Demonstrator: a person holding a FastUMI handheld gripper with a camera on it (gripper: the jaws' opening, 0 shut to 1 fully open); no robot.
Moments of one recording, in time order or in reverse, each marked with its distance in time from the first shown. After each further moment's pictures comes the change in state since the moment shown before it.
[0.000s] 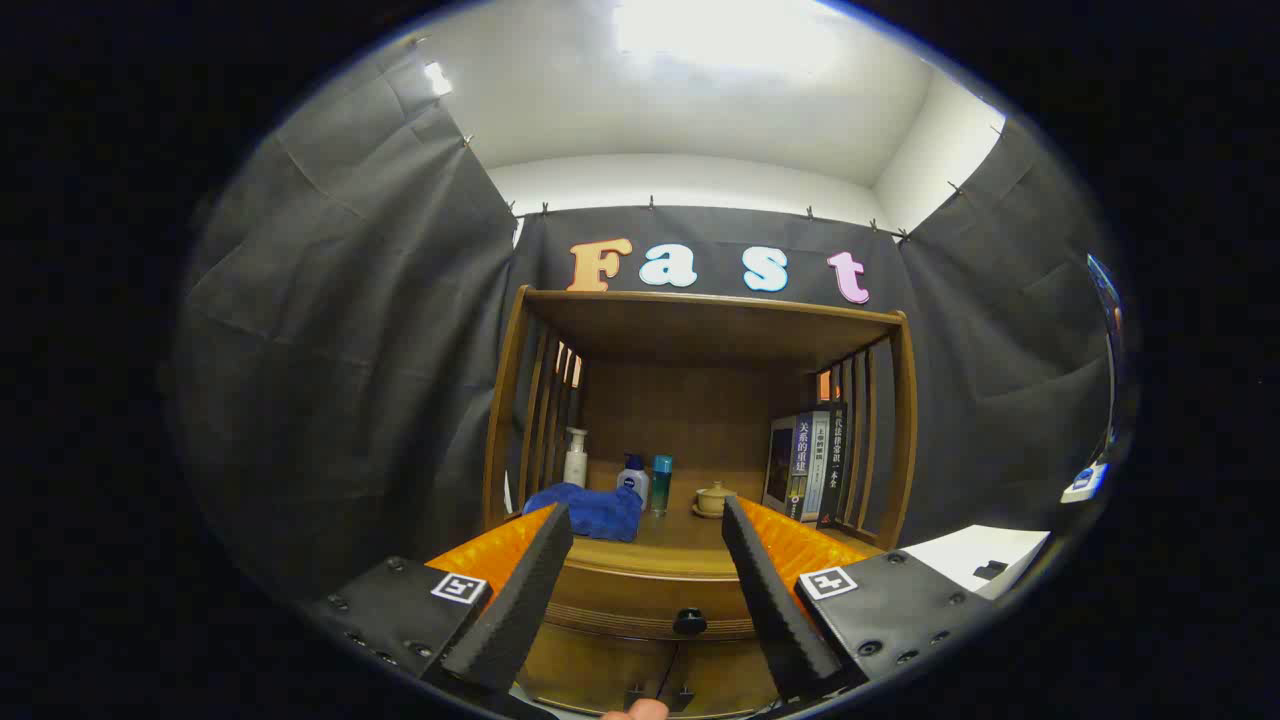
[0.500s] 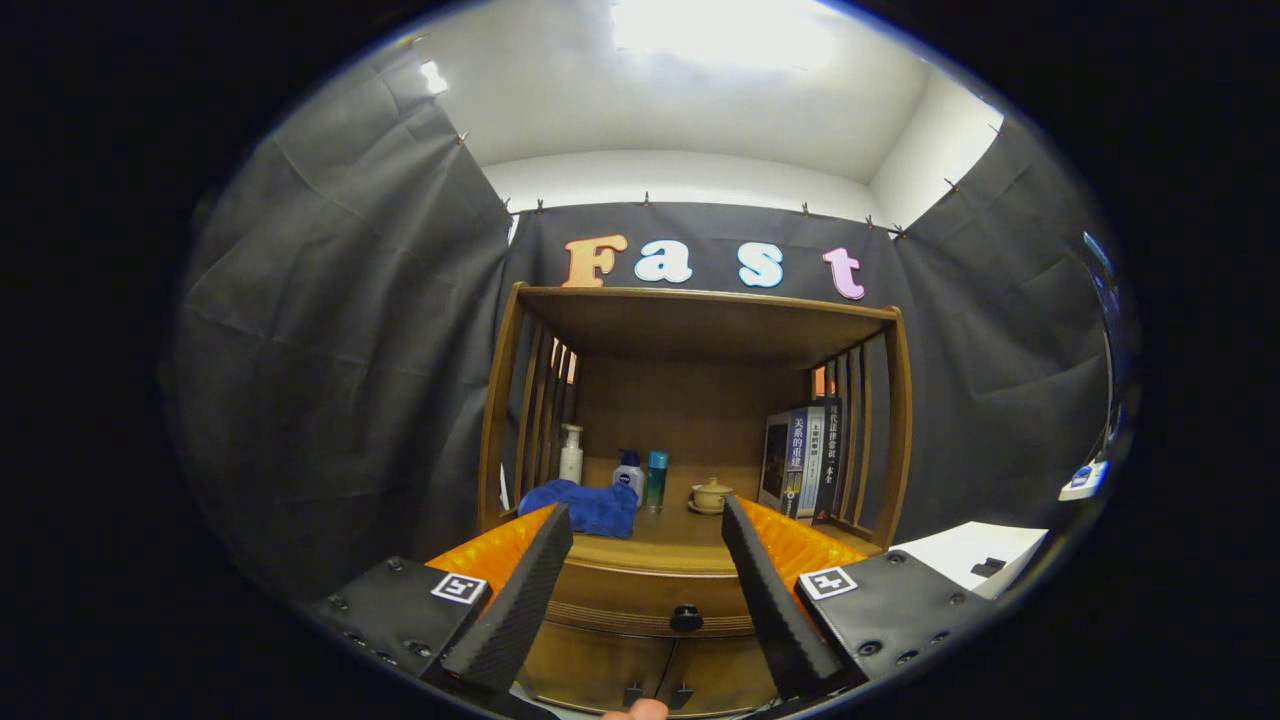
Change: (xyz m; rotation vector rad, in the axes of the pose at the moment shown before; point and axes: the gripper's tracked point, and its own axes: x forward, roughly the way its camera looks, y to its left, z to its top) arm 0.001 -0.004 -0.003 0.005 0.013 -0.011
